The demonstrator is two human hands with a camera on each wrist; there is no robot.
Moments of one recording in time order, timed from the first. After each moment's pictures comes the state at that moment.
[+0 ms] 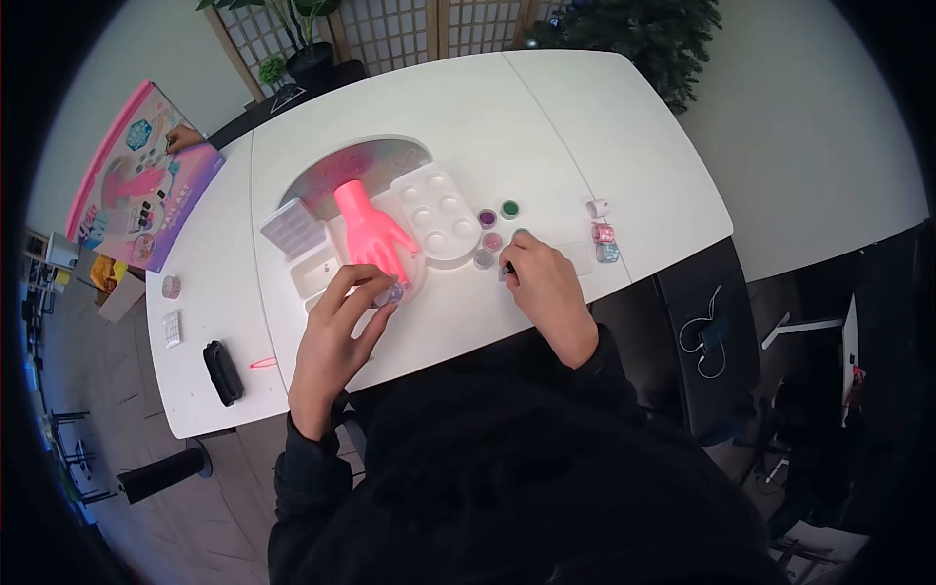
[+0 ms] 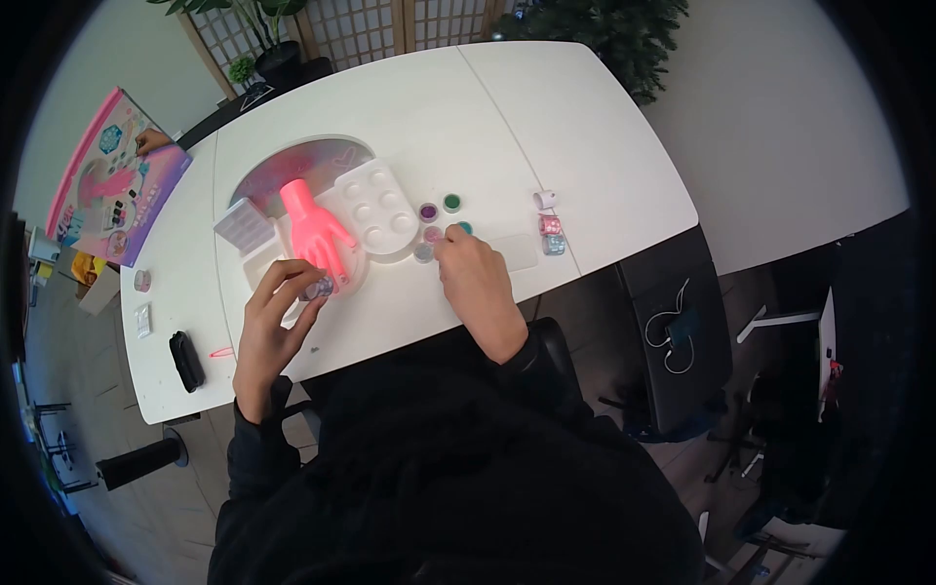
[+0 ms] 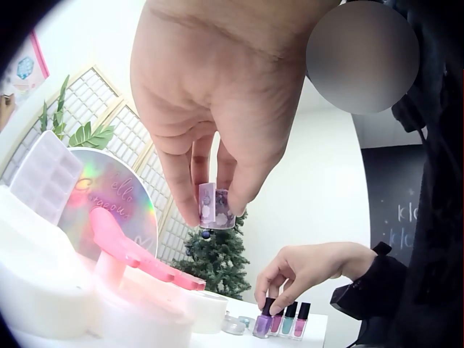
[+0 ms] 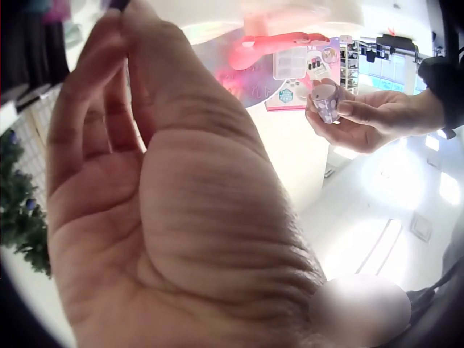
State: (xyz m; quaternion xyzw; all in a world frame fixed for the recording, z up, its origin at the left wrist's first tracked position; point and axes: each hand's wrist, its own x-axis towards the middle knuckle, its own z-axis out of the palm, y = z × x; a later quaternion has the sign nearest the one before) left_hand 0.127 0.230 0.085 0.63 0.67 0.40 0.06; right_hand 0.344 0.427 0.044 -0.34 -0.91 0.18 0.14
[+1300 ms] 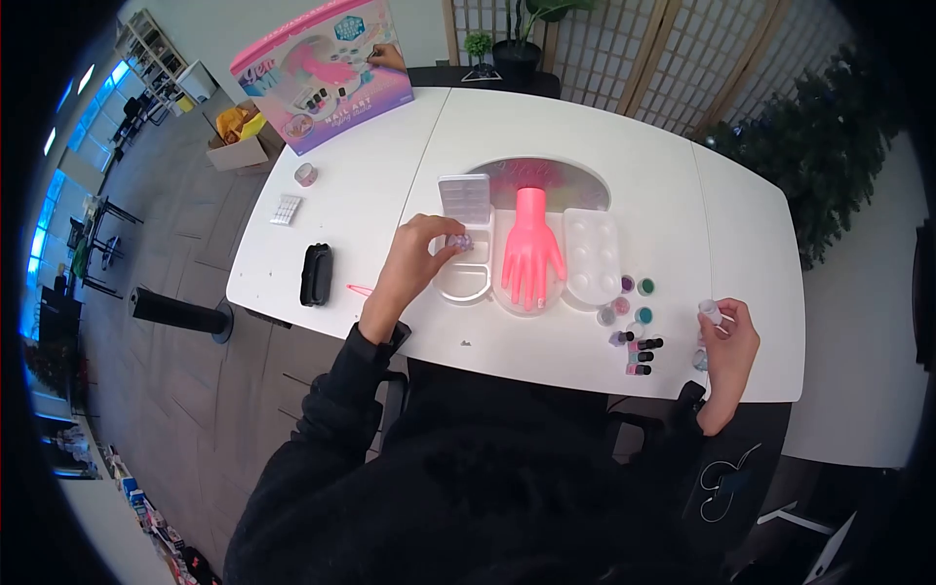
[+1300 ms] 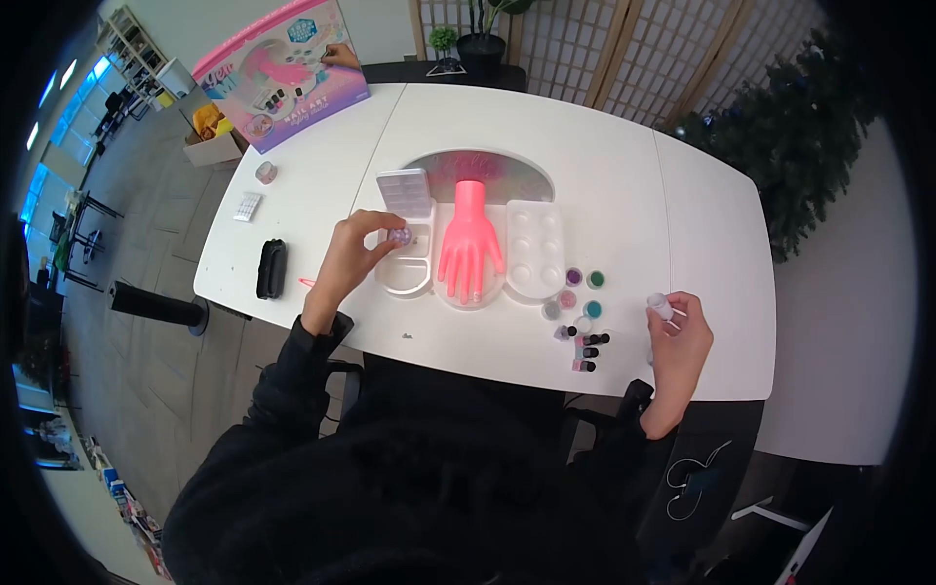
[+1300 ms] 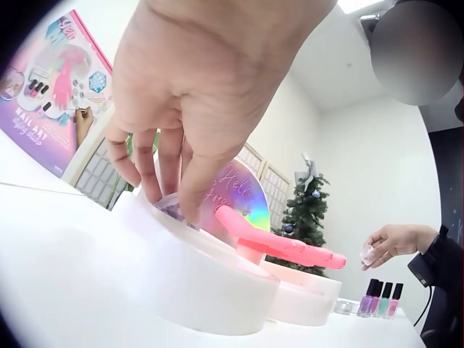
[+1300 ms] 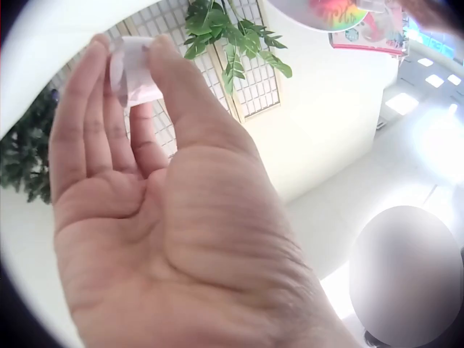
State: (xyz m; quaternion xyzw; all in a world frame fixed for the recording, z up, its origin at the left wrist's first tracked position) left_hand 0.030 0.204 0.023 0.45 0.80 0.40 -0.02; right_hand 0.391 0.528 0.065 -0.43 -0.78 0.36 0.29
